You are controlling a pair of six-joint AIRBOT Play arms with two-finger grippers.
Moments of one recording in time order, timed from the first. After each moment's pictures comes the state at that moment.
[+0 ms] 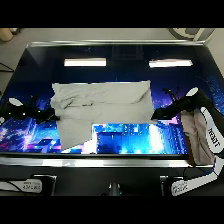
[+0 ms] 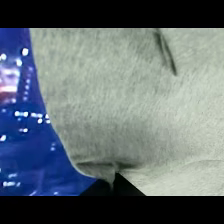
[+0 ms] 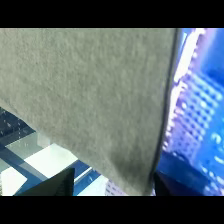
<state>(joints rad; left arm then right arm) 0.30 -1.54 1.02 1.01 -1.13 -1.31 -0.18 -1.73 1.24 -1.04 1.31 0.95</state>
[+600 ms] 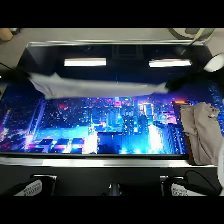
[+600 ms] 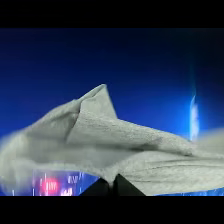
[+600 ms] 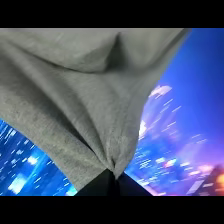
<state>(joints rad) 0.28 -1.15 1.53 0.99 -1.16 -1.33 -0.10 -1.36 1.64 -1.24 1.28 0.89</state>
